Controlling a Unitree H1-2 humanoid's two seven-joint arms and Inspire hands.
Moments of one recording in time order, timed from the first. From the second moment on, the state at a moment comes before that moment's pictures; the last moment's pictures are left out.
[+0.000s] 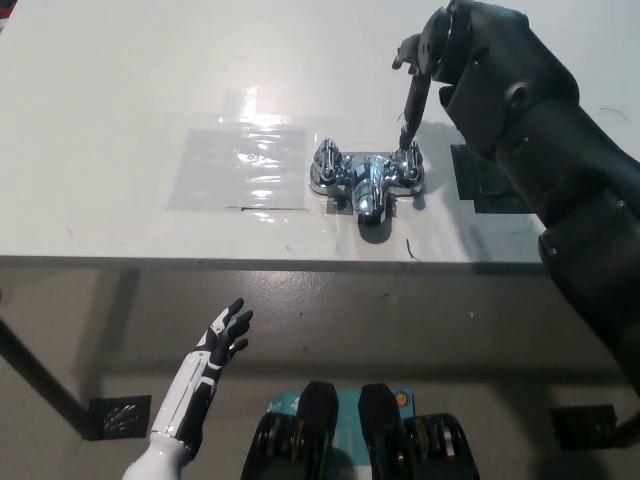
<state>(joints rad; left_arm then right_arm) 0.02 0.09 -0.09 -0.08 0.05 -0.08 -0.11 -1.49 -0.09 0.54 1.31 -0.60 0.43 0.54</state>
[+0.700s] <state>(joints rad) 0.02 0.09 -0.09 -0.08 0.05 -0.08 -0.11 -1.45 -0.09 0.54 1.32 -0.60 0.37 0.52</state>
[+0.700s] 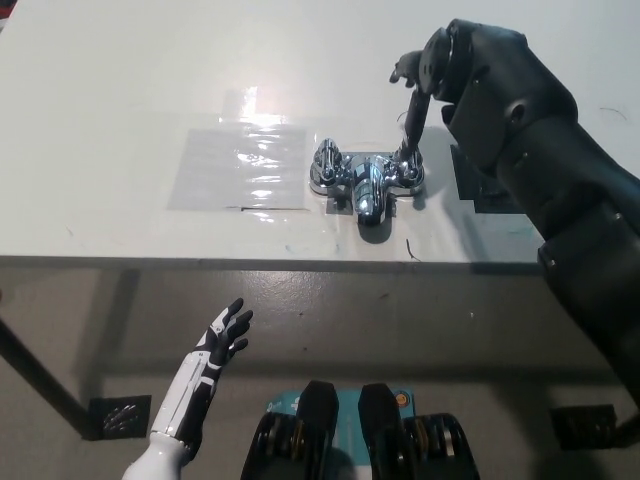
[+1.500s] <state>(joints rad) 0.01 0.09 -0.09 -0.09 0.05 -0.08 -0.11 -1.44 -0.07 0.56 1.38 -0.58 0.34 0.51</state>
